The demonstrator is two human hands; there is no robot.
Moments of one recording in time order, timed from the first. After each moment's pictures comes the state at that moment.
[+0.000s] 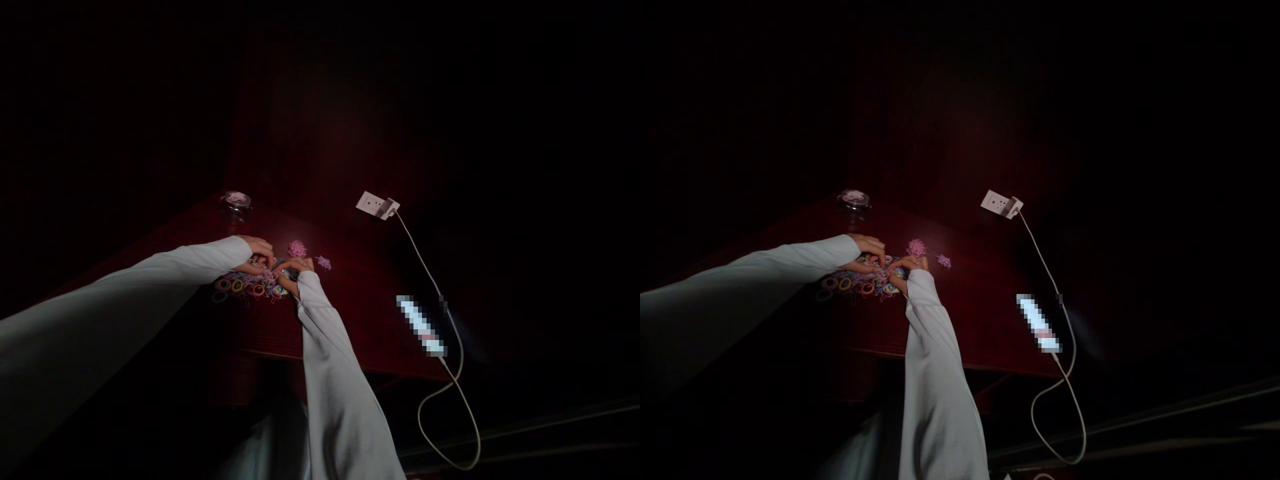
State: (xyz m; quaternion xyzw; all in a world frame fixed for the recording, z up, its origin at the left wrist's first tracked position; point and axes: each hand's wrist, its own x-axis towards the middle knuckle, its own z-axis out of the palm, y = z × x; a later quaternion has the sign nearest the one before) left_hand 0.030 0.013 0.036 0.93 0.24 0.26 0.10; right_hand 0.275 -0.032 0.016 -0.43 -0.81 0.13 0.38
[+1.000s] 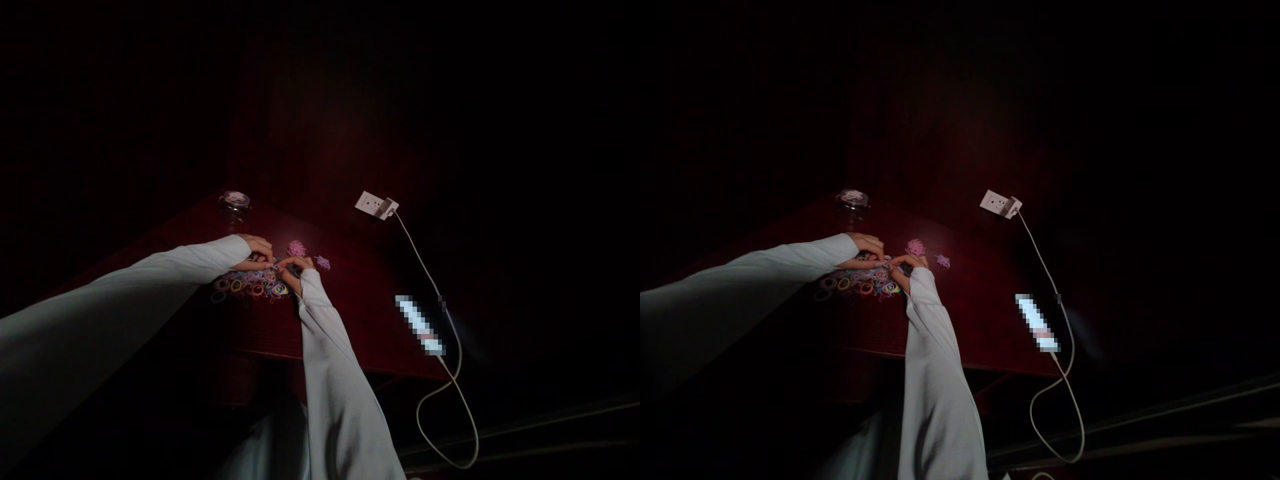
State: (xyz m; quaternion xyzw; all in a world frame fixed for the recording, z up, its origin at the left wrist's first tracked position) left_hand 0.031 0.017 0.031 0.93 0.23 0.29 0.08; right_hand 0.272 -0.036 0.024 -0.45 -0.78 0.18 0.40
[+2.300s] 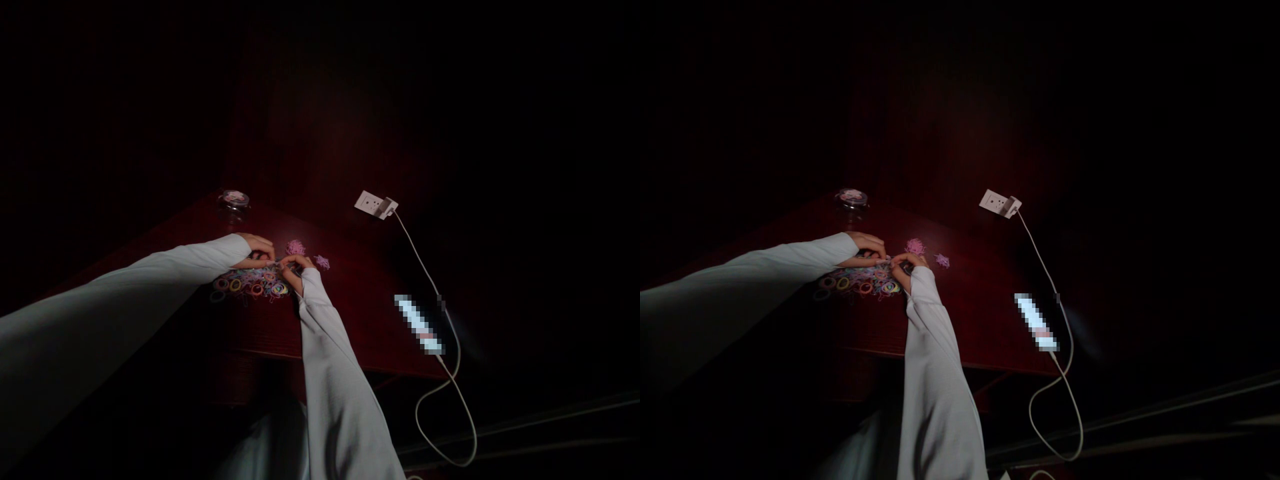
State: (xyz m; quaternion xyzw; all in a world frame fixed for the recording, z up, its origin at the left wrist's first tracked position) left_hand 0.035 0.000 0.047 0.92 0.26 0.28 0.12; right_hand 0.271 -0.043 0.032 -0.46 -0.75 0.21 0.42
